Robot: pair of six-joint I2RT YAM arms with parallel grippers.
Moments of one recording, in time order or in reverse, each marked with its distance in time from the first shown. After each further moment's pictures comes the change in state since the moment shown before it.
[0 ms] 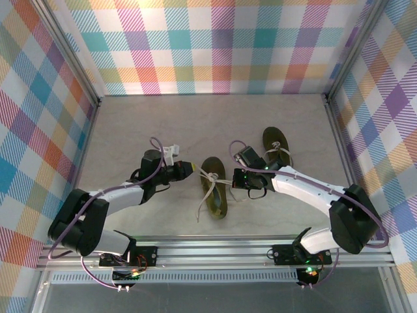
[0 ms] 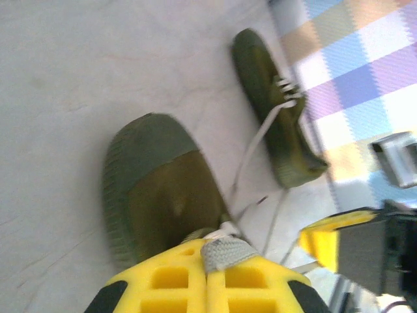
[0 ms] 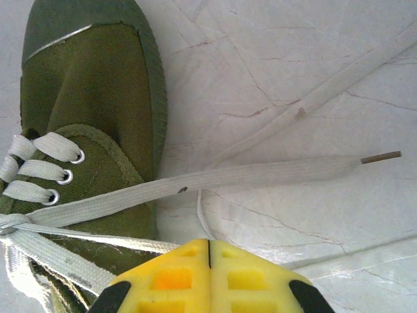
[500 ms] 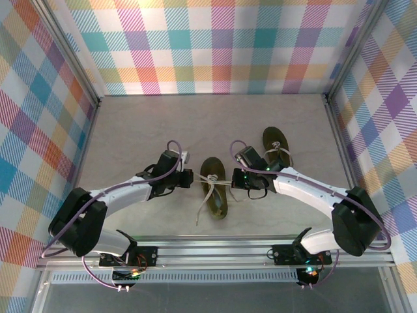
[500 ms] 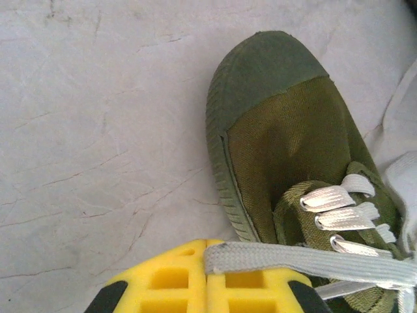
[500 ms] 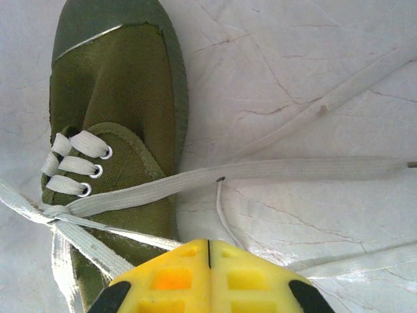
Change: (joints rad) left arm -0.153 -0.017 0.141 -0.531 -0.399 0.259; right arm 0.001 -0.022 -0.016 0.026 -0.038 0.013
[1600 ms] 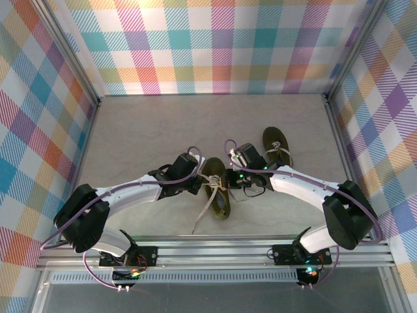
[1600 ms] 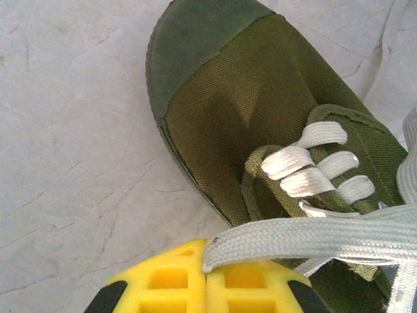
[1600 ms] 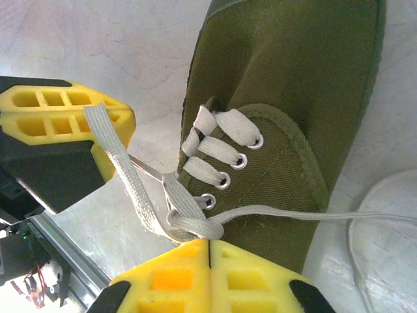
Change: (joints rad) left arm -0.188 0.051 0.137 -0.184 -0.192 0.215; right arm -0.021 0.053 -0.022 0.204 -0.348 -0.154
